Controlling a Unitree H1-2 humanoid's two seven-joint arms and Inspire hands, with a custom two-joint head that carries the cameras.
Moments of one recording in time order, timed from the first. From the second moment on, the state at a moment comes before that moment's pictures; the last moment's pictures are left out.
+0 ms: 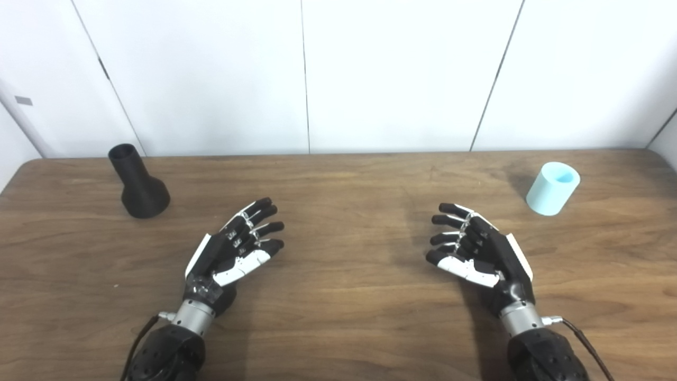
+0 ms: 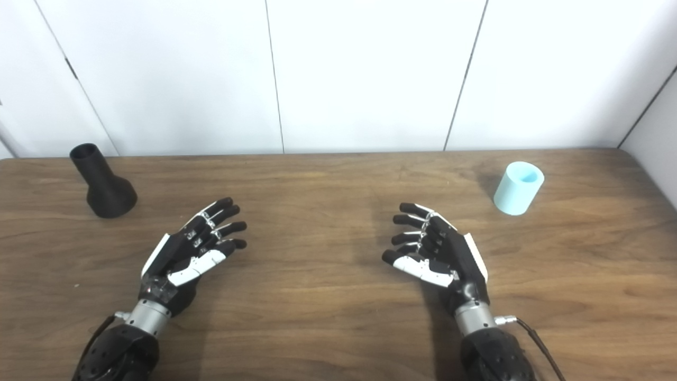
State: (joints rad) left arm -0.14 0.13 0.05 0.07 -0.31 0.04 -0.33; right arm -0.04 -0.08 -0.06 -0.13 0.12 0.09 0.08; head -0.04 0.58
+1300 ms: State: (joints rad) left arm -0.13 0.04 0.03 0.05 -0.09 -0.05 -0.14; right arm -0.02 -0.13 -0.12 -0.20 0.15 0.24 0.07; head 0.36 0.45
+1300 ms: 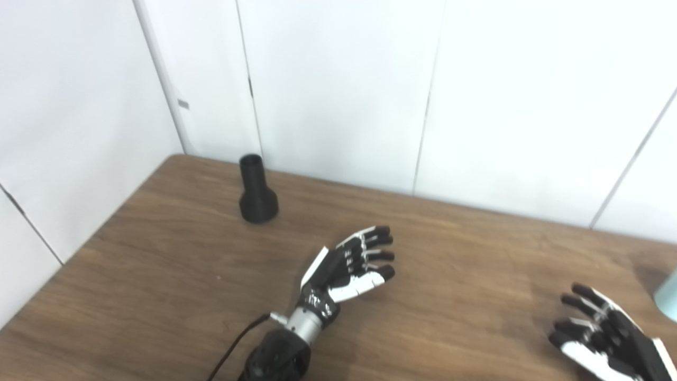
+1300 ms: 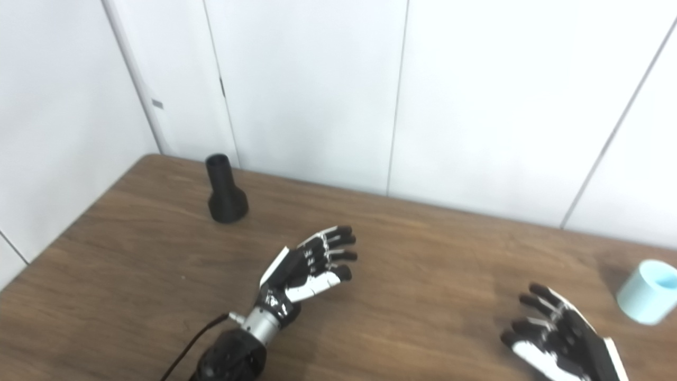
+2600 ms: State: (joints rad) left arm -0.23 0.35 0.23 -0.01 0.32 0.08 0.17; right arm -0.04 -0.13 -0.11 -0.20 0.11 0.27 0.06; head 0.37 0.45
